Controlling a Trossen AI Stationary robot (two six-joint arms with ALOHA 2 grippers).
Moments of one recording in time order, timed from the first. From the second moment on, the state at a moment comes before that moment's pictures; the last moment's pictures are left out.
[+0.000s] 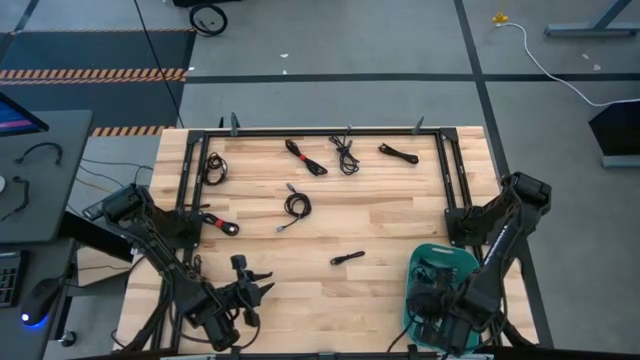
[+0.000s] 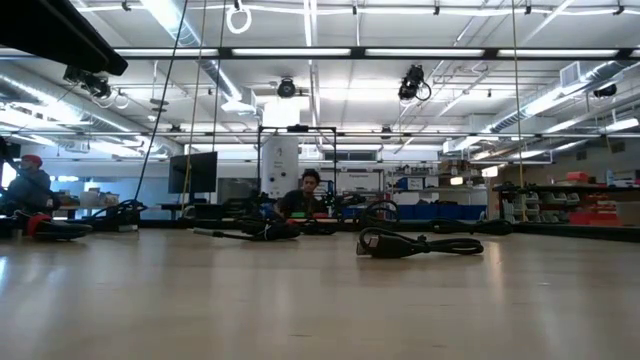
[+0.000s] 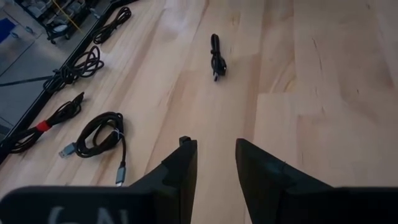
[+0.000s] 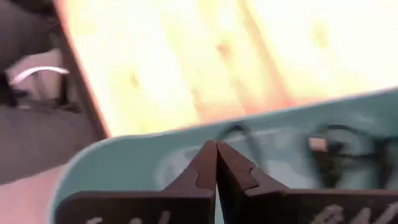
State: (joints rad) left arm -0.94 1.67 1.04 -0.62 -1.04 -0.83; right arm 1.02 1.65 1.20 -0.92 0.33 1.45
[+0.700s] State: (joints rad) left arm -0.94 1.66 1.04 -0.60 -1.01 -0.82; right arm 1.03 1.65 1.09 -0.86 0.09 1.60
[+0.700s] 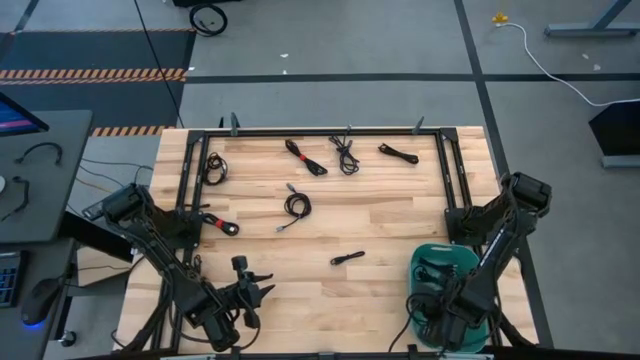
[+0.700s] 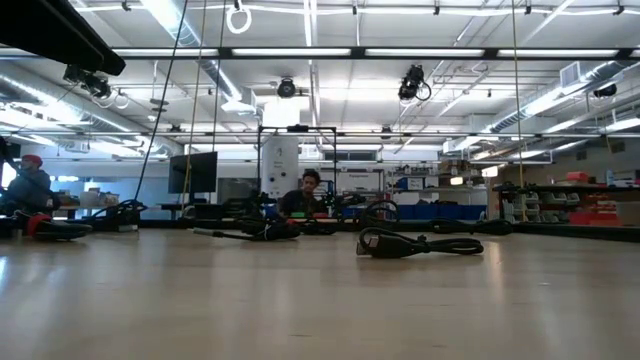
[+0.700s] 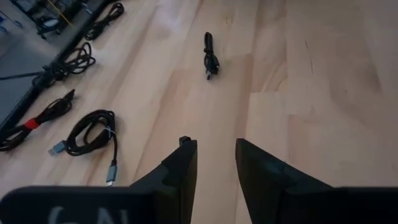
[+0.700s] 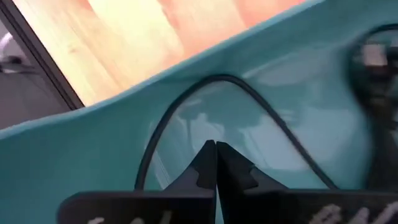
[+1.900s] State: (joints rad) left arm -1.03 1.61 1.17 -1.32 -0.06 -1.84; right arm 0.80 1.65 0.75 0.68 0.84 0.37
